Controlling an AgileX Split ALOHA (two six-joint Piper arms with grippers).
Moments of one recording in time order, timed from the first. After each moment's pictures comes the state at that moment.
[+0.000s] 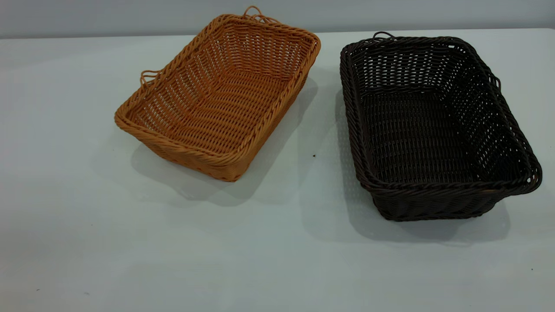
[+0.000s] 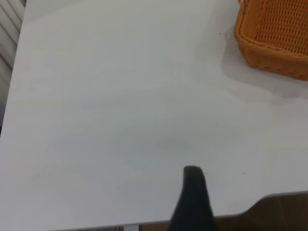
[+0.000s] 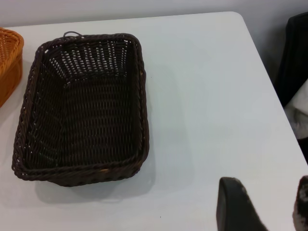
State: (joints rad) left arm 0.00 -0.02 -0.49 -0.01 1.11 0.09; right arm -0.08 -0.02 -0.47 0.04 1.12 -0.03
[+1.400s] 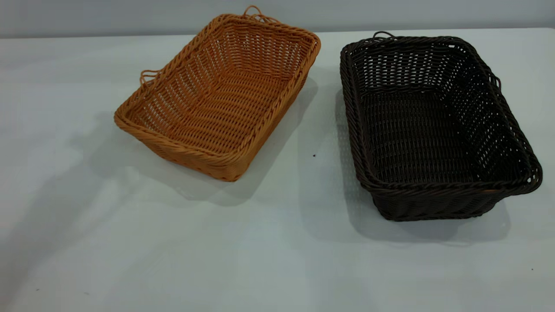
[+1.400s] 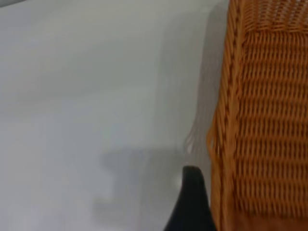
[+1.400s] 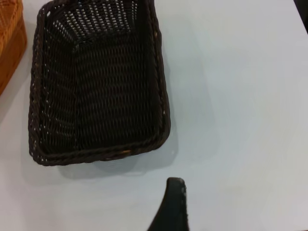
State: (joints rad) left arm -0.20 1.82 -1.16 -0.19 0.23 0.27; right arm -0.08 0.36 -0.49 0.10 0.98 0.02
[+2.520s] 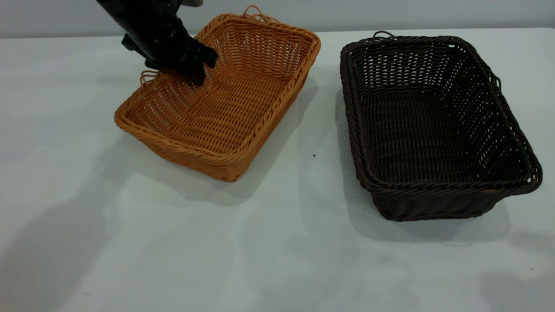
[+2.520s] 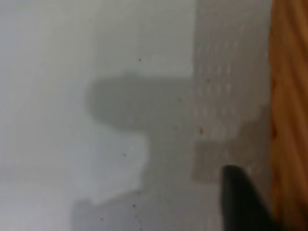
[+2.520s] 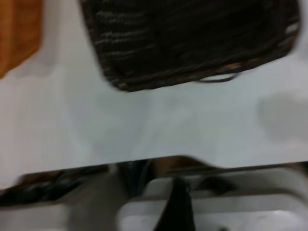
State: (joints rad) left arm -0.27 2.51 -1.74 -0.19 0.27 0.28; right arm -0.08 1.14 -0.49 0.61 0.80 -0.20
